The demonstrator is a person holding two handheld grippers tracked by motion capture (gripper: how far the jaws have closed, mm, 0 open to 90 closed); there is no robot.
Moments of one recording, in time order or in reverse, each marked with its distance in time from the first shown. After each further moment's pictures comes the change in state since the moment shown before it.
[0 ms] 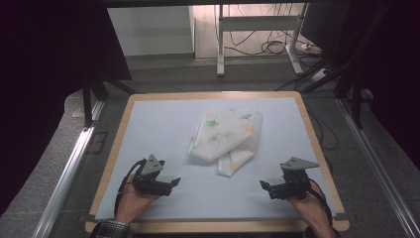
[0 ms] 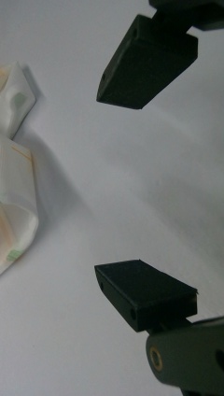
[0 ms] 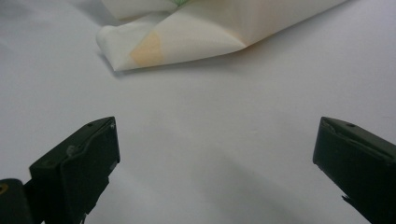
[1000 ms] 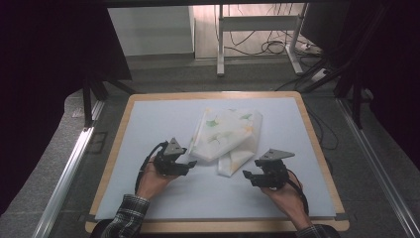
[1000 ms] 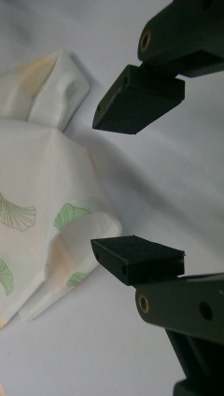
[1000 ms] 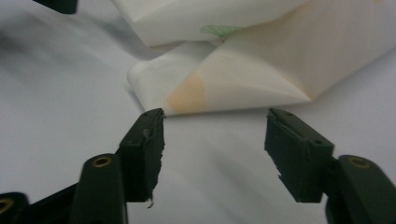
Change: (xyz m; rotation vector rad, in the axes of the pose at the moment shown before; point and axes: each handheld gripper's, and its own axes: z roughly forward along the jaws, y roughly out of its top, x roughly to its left) left arm 0.010 0.050 0.055 0.002 -0.067 0.071; right arm 0.027 0.036 0.039 0.015 0.061 -0.021
